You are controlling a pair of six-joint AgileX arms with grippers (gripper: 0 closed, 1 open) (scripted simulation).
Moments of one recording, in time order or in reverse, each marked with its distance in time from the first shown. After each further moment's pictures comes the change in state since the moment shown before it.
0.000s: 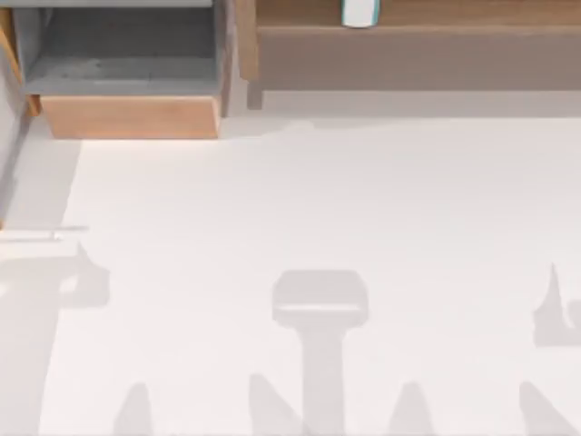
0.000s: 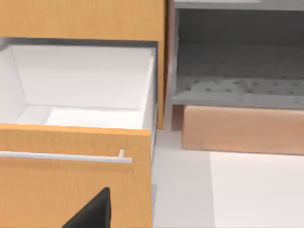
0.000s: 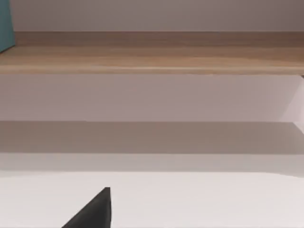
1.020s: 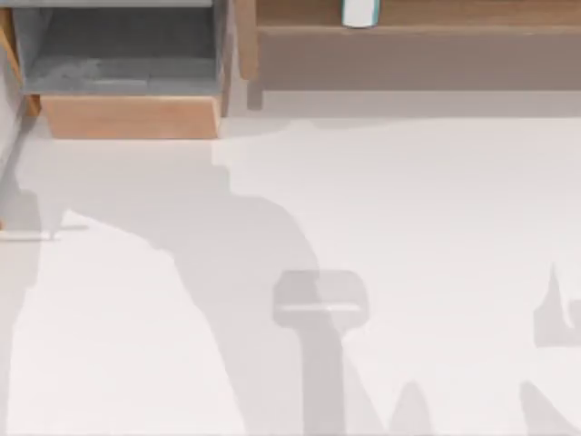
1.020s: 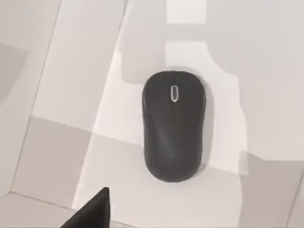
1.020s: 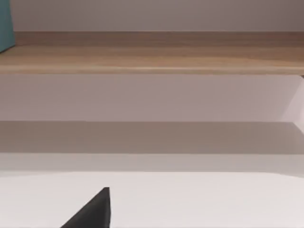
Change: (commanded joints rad) left arm 0.230 1.847 1.777 -0.922 0.020 0.033; right arm 0.000 0.000 0.000 0.000 0.000 0.000
